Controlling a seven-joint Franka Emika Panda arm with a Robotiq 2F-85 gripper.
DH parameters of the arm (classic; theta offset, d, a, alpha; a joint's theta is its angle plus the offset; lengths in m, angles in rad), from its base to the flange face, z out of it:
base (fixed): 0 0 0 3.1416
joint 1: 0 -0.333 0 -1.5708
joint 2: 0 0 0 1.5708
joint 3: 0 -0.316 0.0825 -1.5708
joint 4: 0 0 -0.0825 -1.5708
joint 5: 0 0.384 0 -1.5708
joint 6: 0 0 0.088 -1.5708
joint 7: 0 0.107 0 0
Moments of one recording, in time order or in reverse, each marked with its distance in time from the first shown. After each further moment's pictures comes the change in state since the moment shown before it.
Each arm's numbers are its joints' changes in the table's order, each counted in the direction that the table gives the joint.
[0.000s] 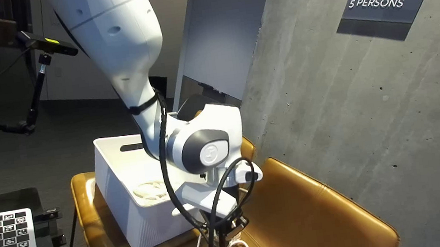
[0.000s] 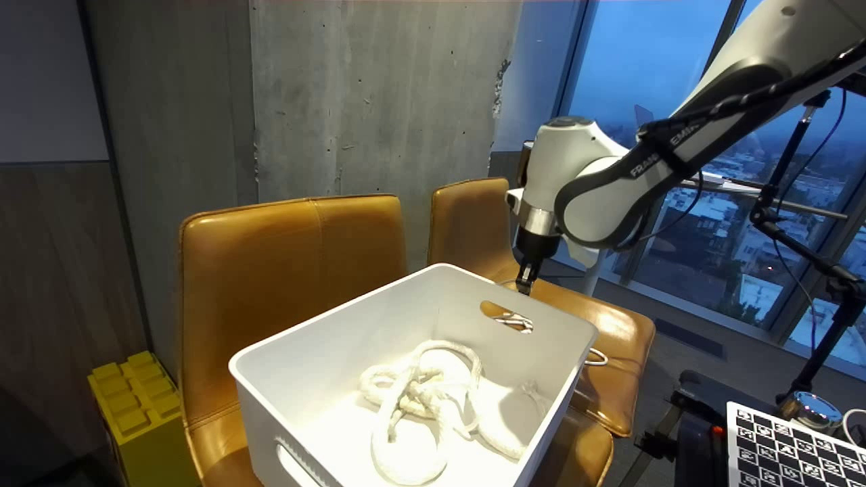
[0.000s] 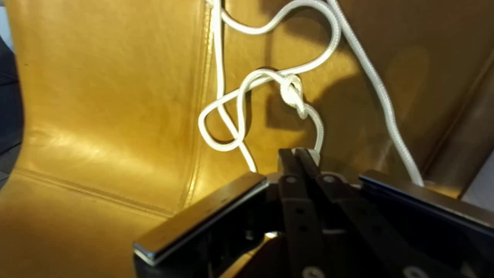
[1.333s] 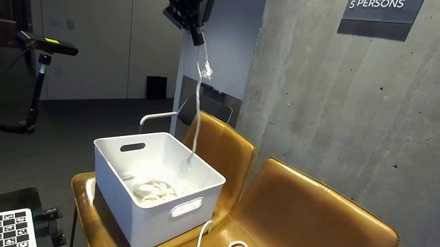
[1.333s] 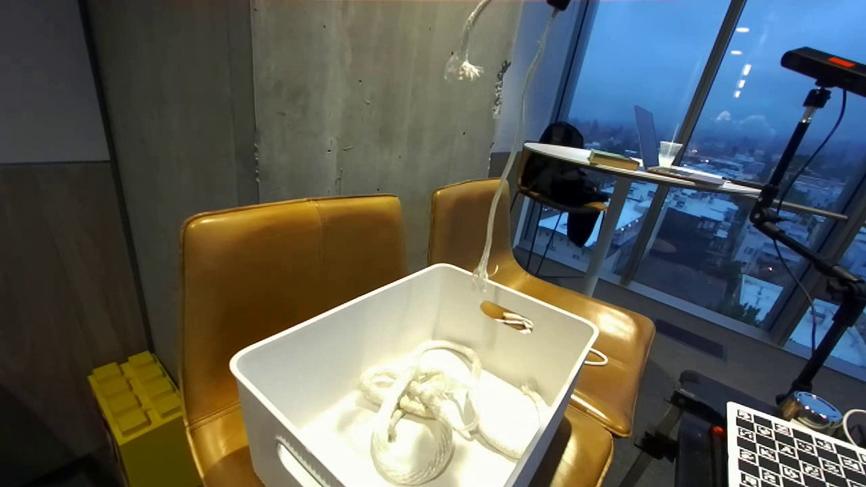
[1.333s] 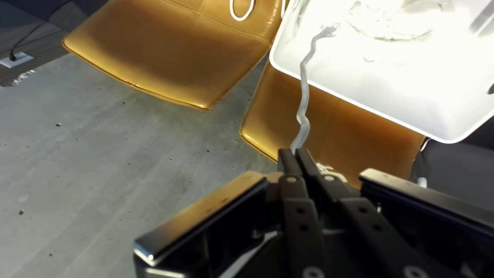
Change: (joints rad) arm -0.144 0.765 -0.245 0.014 -0.054 0.521 0.093
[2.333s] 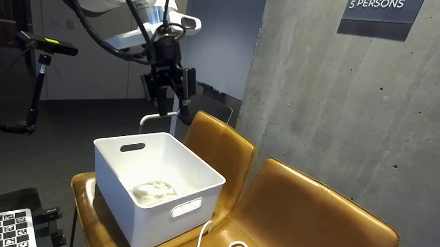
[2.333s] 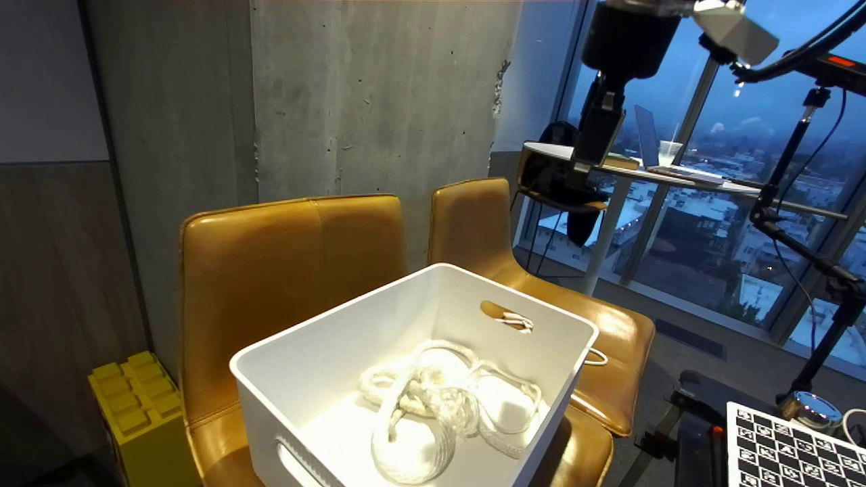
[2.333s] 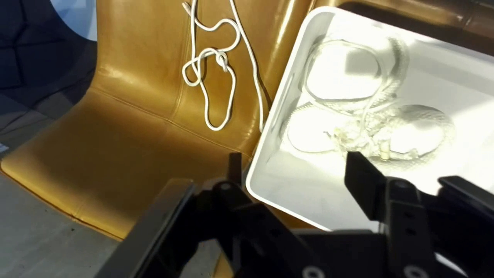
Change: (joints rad) arm 0.037 -0.054 0.015 -0.287 -0.055 -0.080 0.088
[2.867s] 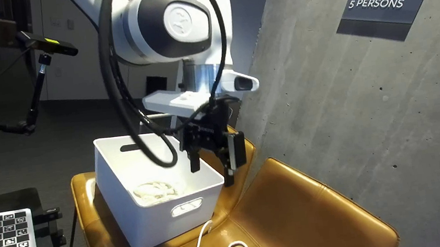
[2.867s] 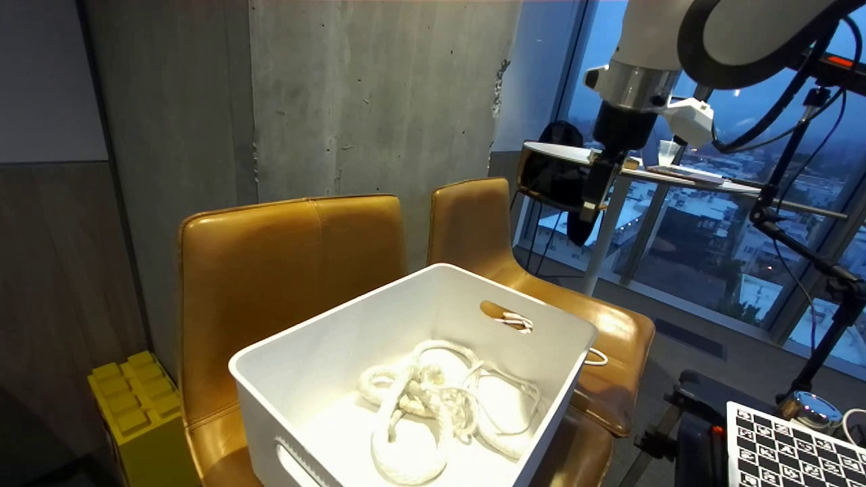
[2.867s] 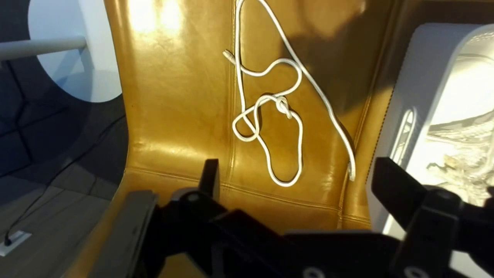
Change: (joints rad) arm 0.157 -0.142 0.158 -0.018 0.086 -0.178 -0.096
